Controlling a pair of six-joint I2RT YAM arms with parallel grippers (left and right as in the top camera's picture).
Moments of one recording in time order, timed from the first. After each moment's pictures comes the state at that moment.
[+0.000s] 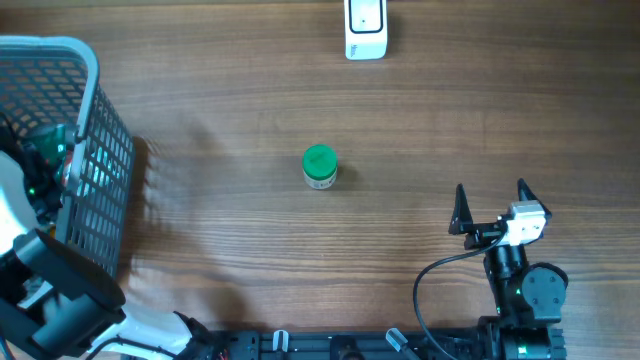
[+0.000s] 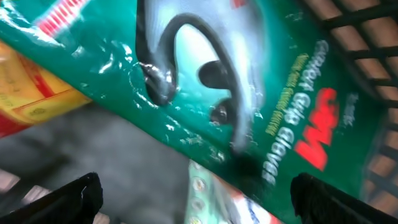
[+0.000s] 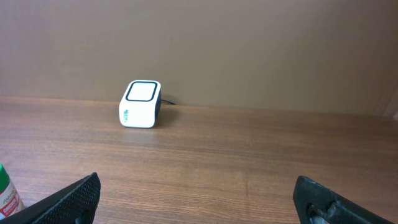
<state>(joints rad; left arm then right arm) 0.70 1.77 1.39 -0.98 -0.15 -1.50 0.00 0.01 0.01 0.00 -0.08 -0.03</state>
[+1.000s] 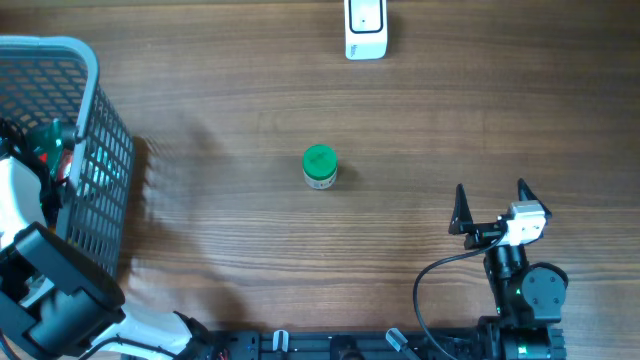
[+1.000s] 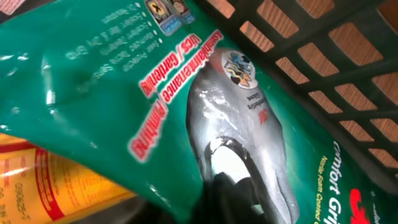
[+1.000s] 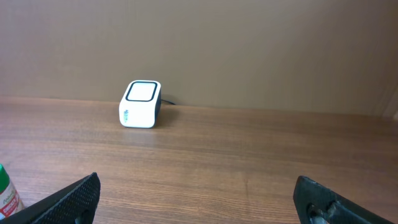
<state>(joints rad) 0.70 1.77 1.27 -0.82 -0.45 -1.49 0.00 0.01 0.01 0.00 -0.08 -0.03</state>
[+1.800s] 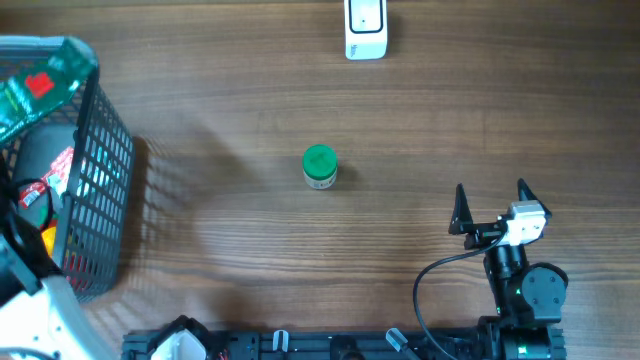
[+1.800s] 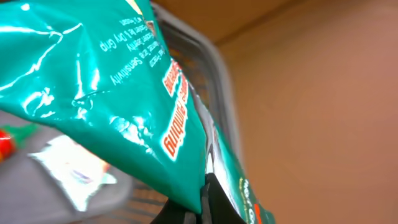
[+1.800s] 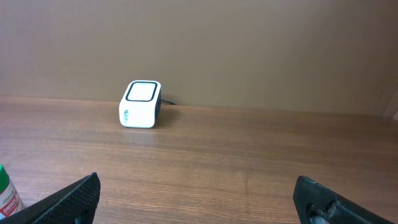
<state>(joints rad) 0.70 1.04 1.31 -0.67 -0.01 -1.03 0.00 0.01 0.01 0.00 -0.08 -0.03</state>
